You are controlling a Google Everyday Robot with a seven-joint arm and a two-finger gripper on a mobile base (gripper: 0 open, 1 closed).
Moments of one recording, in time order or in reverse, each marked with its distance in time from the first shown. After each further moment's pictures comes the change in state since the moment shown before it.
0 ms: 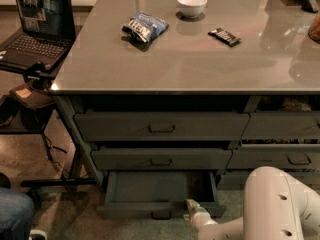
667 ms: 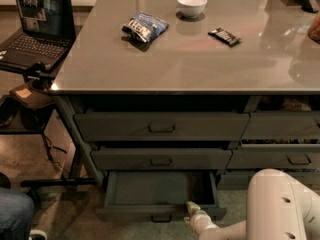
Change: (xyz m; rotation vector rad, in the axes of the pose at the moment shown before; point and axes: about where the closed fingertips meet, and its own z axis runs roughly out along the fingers) arm 0.000 0.009 -0.008 0.004 -0.004 0.005
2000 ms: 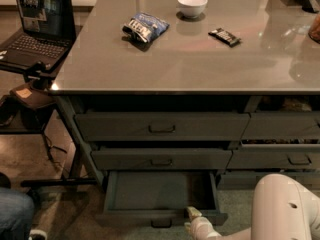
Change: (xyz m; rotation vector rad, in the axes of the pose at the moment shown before) arm -0.001 0.019 -0.017 0.005 -0.009 0.010
